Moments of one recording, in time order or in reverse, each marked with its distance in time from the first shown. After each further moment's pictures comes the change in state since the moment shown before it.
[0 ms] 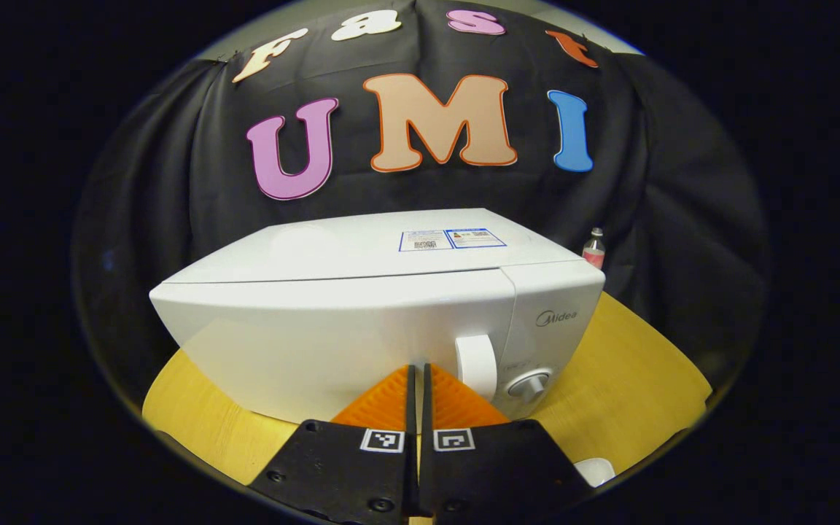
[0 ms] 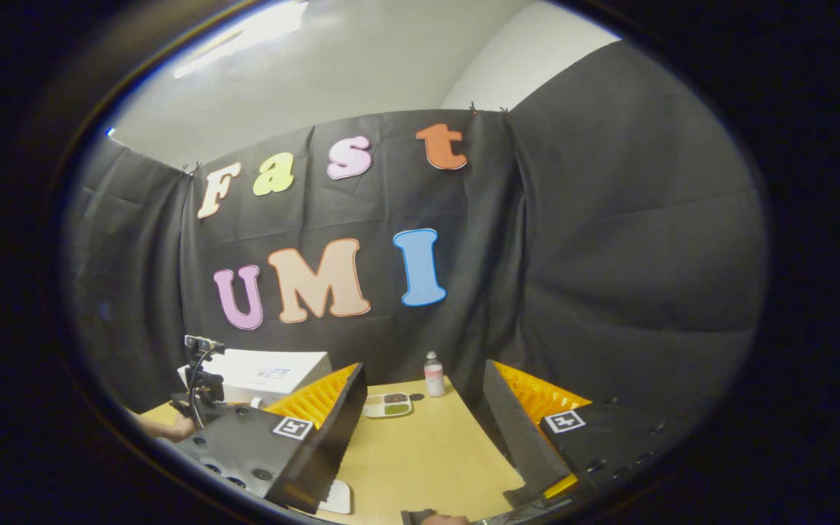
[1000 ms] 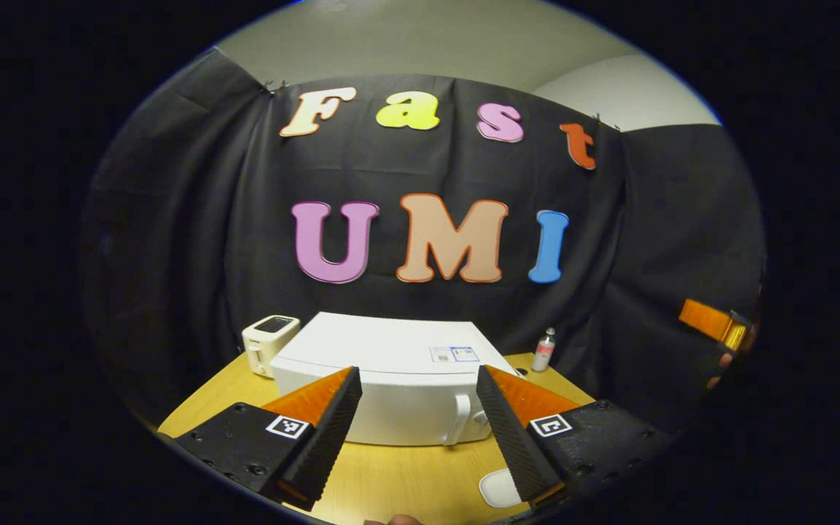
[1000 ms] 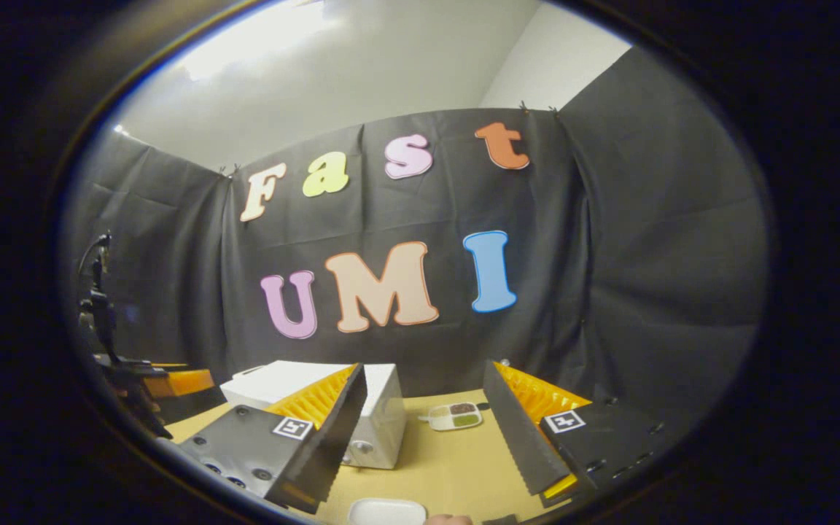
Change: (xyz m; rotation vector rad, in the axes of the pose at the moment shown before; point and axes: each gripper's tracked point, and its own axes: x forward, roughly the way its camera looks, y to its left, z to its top) left arm -0.218 0.084 0.151 -0.175 -0.323 0.000; right arm 0.035 0.153 -0.001 0.010 -0.016 0.158
